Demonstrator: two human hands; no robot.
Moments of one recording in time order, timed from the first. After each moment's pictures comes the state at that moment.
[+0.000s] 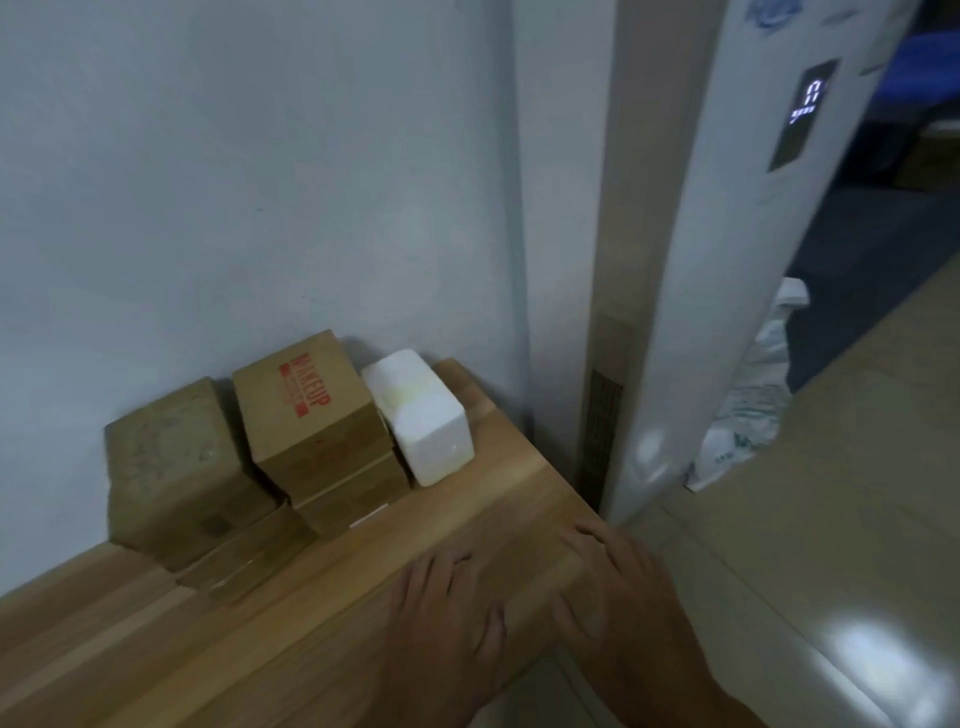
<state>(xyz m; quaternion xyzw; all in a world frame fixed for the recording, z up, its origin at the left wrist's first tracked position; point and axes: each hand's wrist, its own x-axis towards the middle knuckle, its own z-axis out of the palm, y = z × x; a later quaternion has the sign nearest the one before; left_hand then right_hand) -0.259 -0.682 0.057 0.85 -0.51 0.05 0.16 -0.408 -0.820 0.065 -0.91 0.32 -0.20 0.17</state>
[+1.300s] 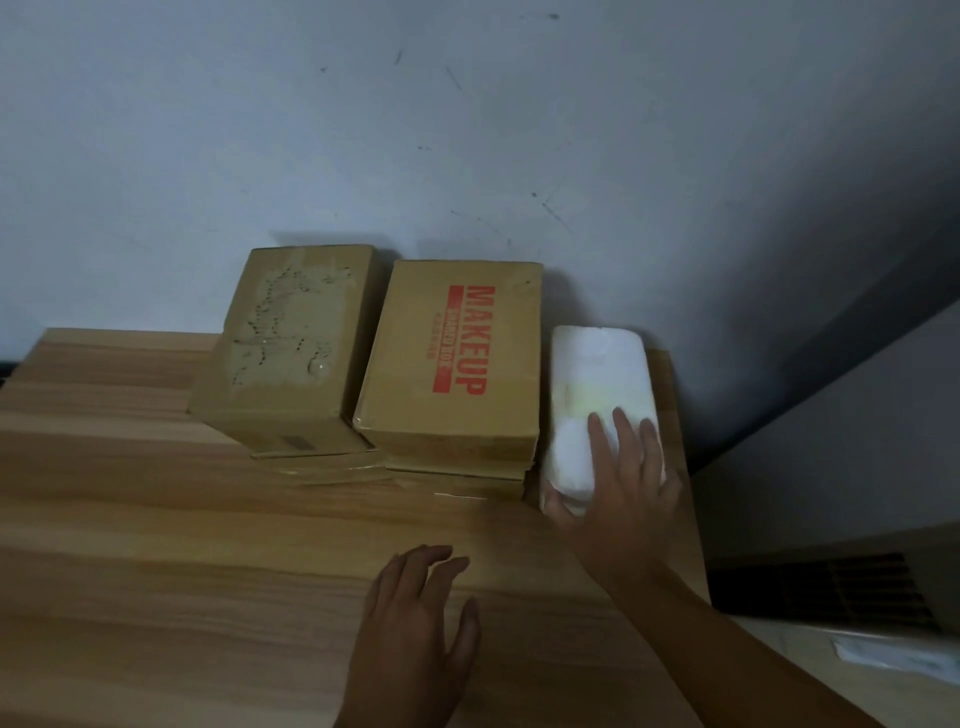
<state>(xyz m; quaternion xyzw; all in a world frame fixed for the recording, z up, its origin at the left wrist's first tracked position) -0.129 -0.710 -0.001 0.97 -0.14 -0.04 0.22 -0.072 -0.940 -0.046 -0.98 0.16 -0.06 0.14</state>
